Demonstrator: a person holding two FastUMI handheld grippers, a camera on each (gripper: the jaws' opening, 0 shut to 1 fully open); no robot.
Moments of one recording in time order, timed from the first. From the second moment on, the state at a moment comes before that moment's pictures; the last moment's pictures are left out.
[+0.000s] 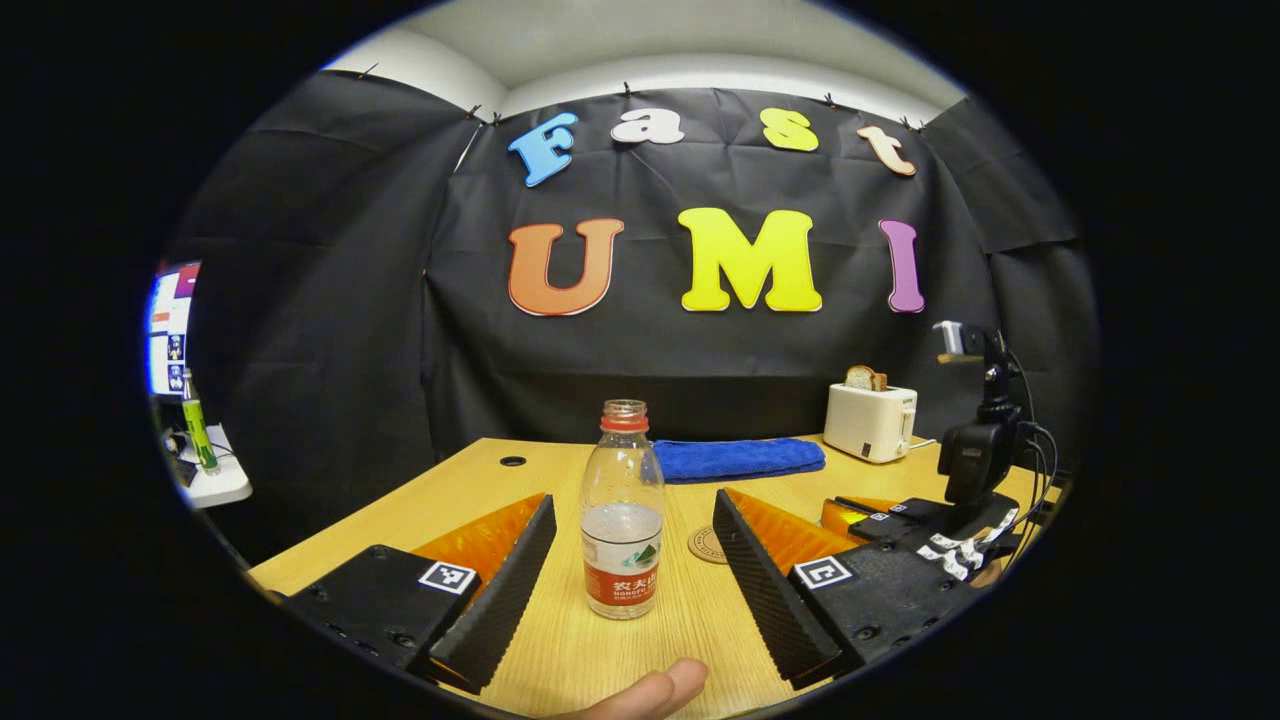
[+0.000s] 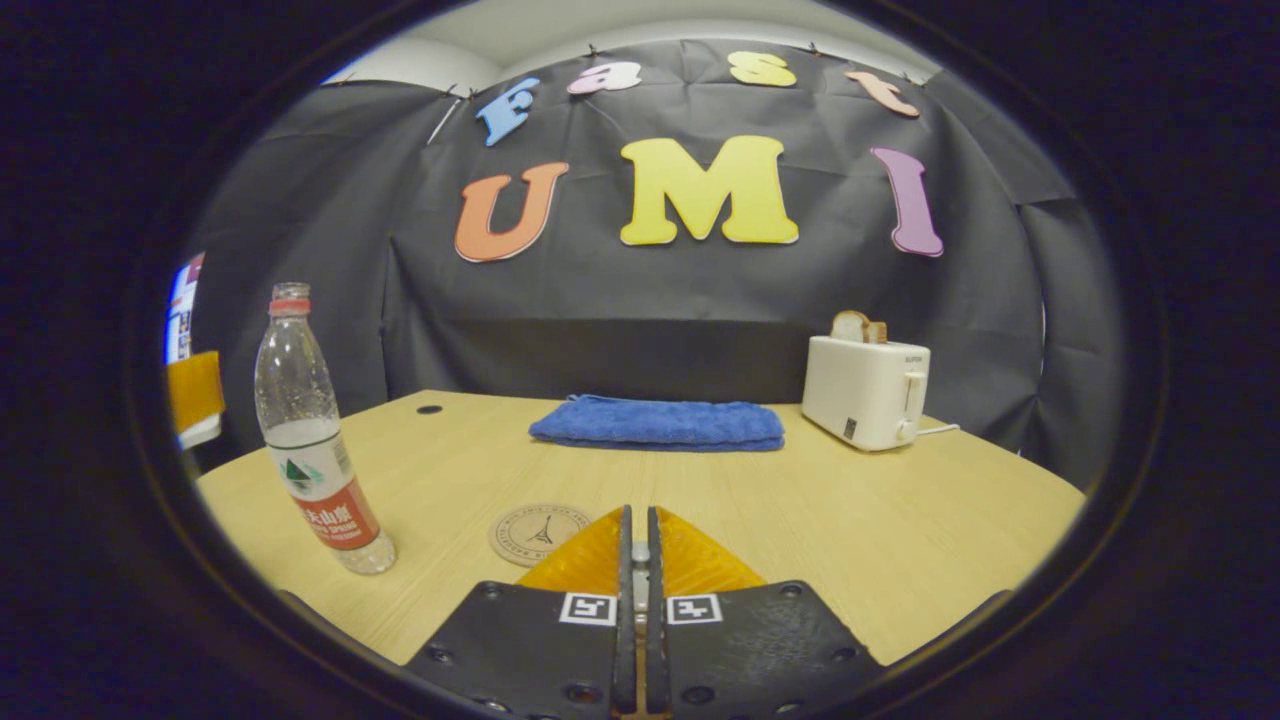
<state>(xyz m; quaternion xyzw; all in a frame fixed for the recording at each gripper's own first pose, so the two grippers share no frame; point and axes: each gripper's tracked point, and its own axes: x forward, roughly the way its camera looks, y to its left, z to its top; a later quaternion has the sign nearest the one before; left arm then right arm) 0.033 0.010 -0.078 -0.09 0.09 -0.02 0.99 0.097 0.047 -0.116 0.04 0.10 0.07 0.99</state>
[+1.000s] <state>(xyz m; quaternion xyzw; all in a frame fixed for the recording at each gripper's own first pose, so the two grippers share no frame) 0.080 0.009 -0.135 -0.09 0.11 -0.04 0.99 0.007 -0.024 -0.048 0.01 0.02 0.11 0.99</state>
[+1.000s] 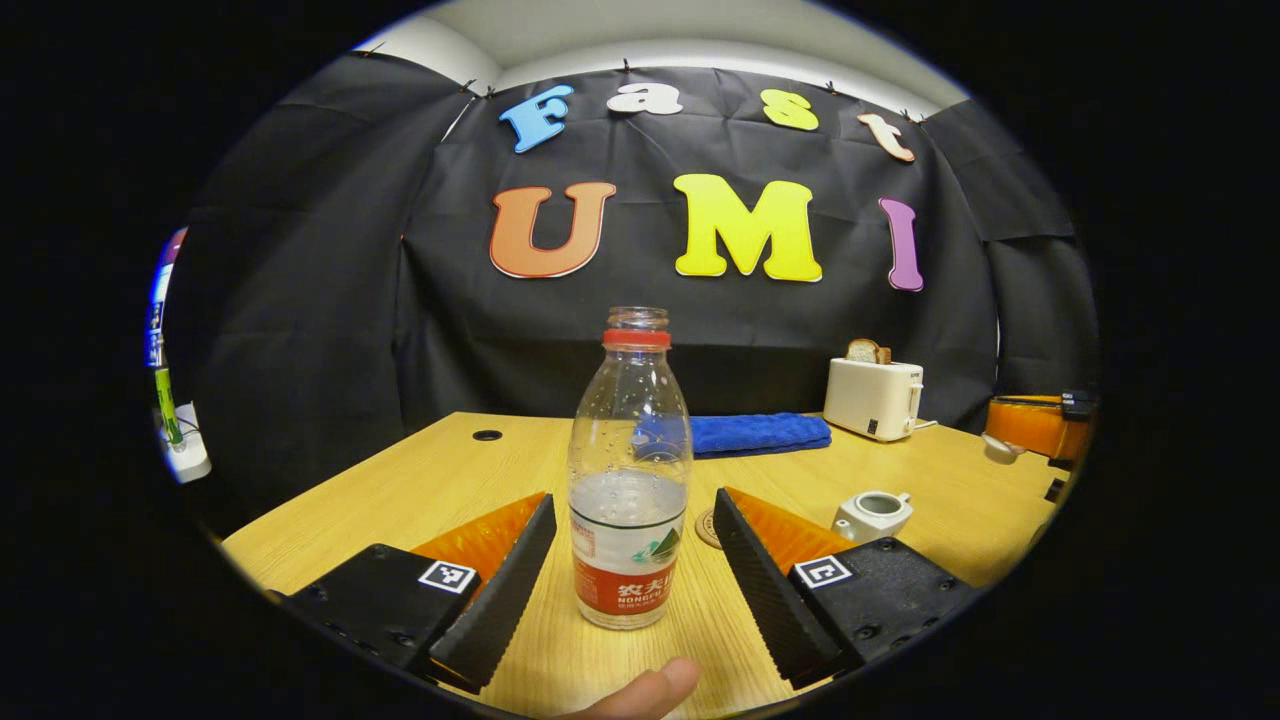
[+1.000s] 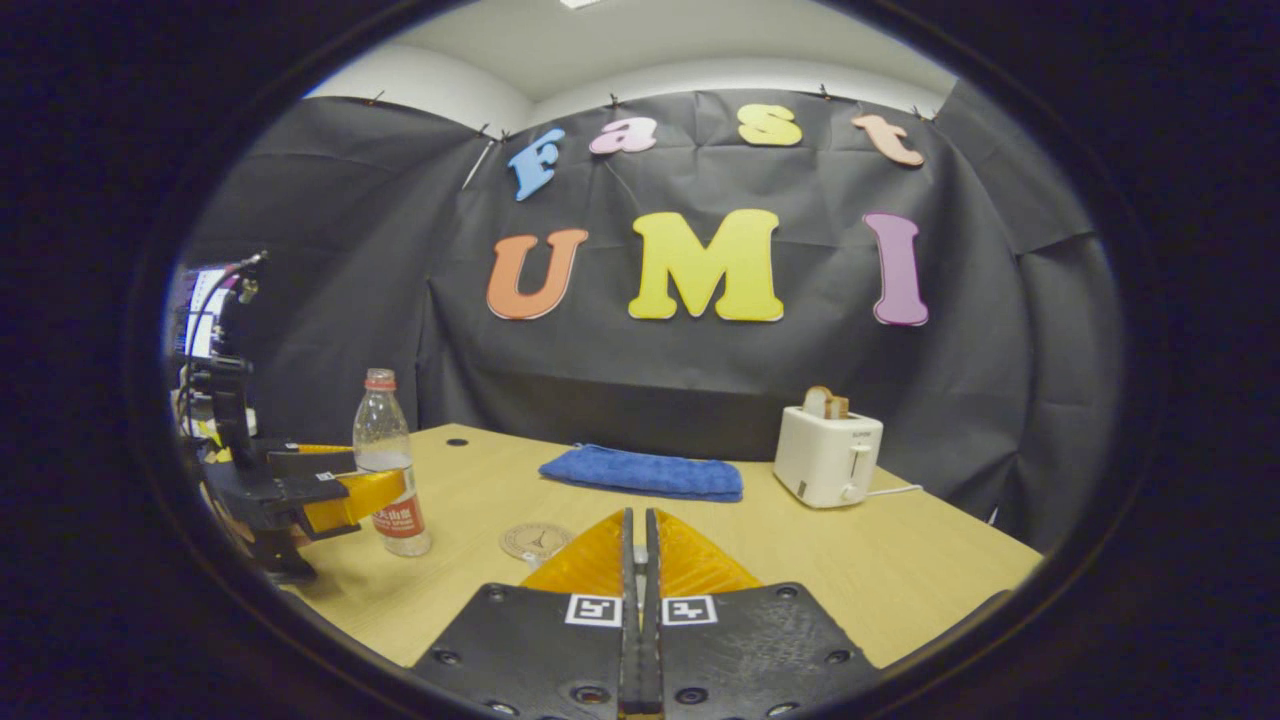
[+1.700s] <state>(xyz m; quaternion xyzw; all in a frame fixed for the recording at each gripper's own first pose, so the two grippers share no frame) 0.086 0.023 -0.131 -0.04 0.09 -0.01 1.00 0.005 -0.064 -0.081 0.03 0.05 0.08 1.00</state>
